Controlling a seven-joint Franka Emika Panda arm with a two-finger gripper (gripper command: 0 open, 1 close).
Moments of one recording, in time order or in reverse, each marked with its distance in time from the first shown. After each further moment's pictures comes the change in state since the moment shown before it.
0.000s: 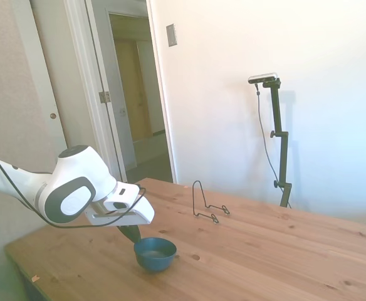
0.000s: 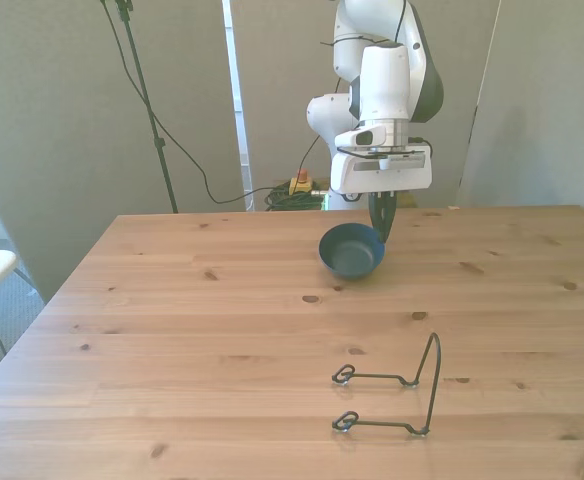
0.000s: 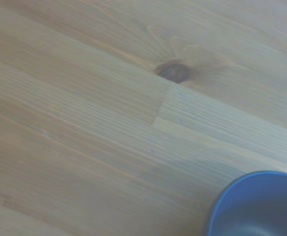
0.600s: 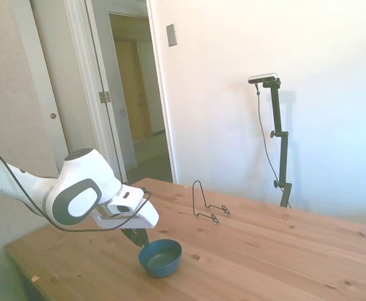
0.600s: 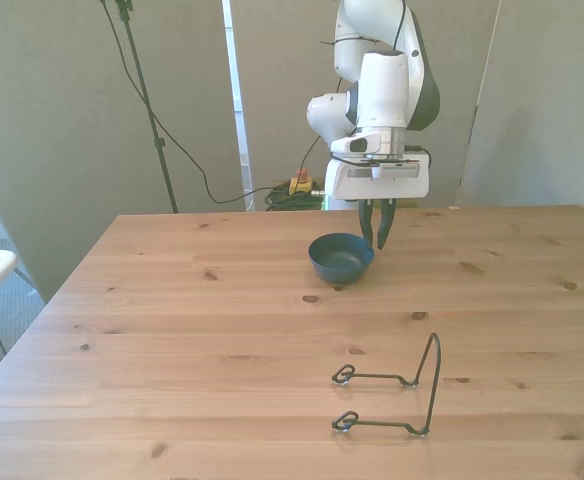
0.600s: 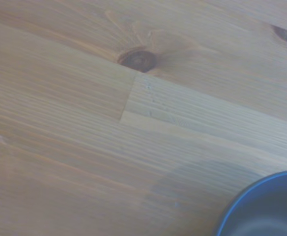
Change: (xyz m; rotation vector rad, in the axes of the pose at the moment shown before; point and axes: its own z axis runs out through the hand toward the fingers) arm 0.008 0.004 0.011 -0.021 0.001 0.049
